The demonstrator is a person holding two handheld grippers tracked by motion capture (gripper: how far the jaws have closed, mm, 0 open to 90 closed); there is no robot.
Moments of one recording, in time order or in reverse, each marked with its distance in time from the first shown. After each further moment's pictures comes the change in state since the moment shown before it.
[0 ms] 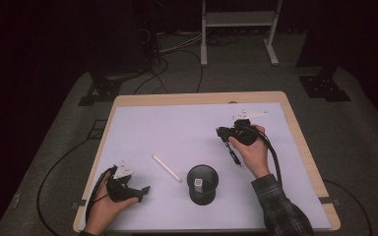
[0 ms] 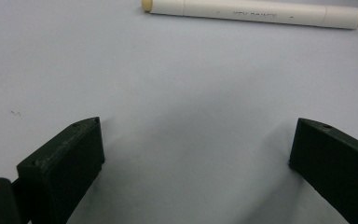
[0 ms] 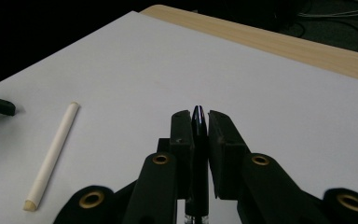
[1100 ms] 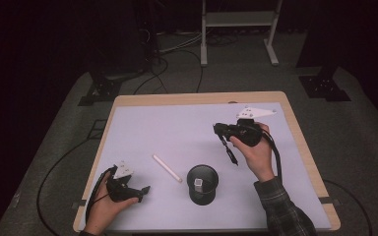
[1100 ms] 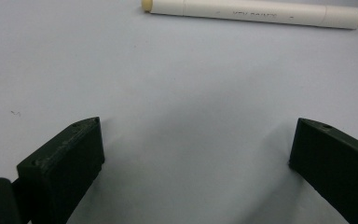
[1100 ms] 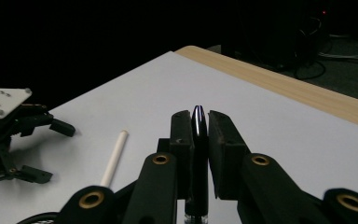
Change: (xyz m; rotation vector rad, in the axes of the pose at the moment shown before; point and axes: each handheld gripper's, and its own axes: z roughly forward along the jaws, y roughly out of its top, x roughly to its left) left arm 0.000 0.000 0.000 -0.002 -0.001 -0.002; right arm 0.031 0.022 -0.038 -0.119 0.094 -0.054
